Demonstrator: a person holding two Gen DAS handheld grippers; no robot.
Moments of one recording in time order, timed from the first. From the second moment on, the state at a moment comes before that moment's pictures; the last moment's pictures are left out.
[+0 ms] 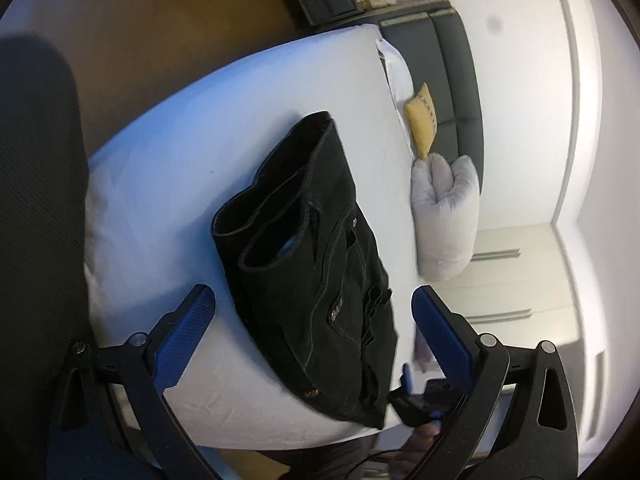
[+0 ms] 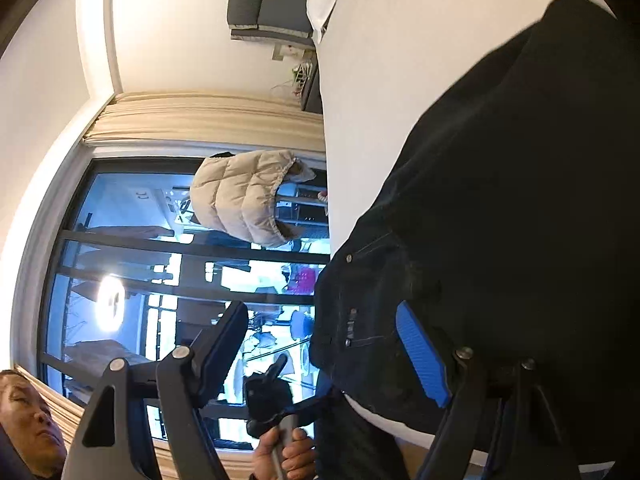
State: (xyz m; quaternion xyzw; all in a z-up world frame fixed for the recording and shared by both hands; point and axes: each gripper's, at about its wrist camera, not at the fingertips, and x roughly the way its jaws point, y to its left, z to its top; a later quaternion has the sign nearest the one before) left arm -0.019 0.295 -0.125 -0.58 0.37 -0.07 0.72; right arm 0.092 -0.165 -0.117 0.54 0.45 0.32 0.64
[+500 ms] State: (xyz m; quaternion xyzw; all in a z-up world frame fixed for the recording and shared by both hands) left arm 0.025 0.278 -0.136 -0.59 0.37 -0.08 0.72; right arm 0.112 -0.157 -0.104 0.49 0.50 0.34 0.63
